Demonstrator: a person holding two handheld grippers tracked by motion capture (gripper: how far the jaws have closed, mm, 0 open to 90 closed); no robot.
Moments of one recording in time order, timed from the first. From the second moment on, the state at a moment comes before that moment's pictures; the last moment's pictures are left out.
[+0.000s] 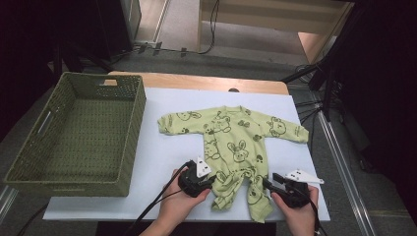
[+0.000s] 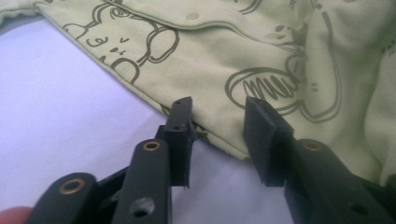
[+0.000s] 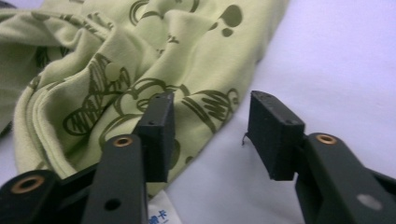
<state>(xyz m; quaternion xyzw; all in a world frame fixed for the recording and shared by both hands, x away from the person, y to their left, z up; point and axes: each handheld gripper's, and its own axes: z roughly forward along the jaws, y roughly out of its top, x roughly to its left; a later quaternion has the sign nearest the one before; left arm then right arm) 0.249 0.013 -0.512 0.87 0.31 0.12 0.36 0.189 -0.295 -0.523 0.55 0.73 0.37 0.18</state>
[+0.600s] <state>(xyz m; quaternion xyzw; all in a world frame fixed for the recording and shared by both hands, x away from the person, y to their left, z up) 0.263 0.025 -0.506 0.88 0.31 0.12 0.35 0.187 -0.321 -0.517 0.56 0.72 0.36 0.19</state>
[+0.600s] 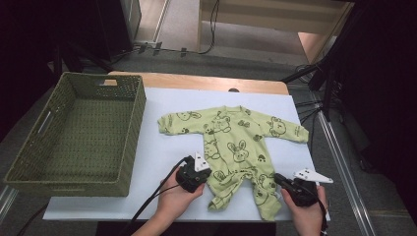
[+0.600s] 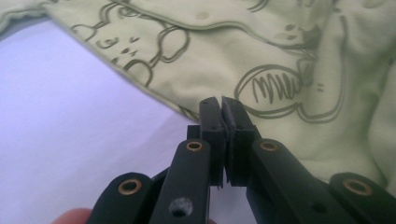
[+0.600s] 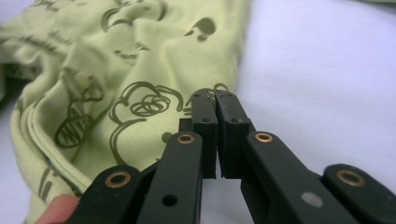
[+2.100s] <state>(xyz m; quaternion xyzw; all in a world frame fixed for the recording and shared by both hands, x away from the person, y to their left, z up) 0.217 0.081 -0.501 0.85 0.30 0.03 0.44 0.164 -0.167 -0.494 0.38 0.80 0.46 0.09</state>
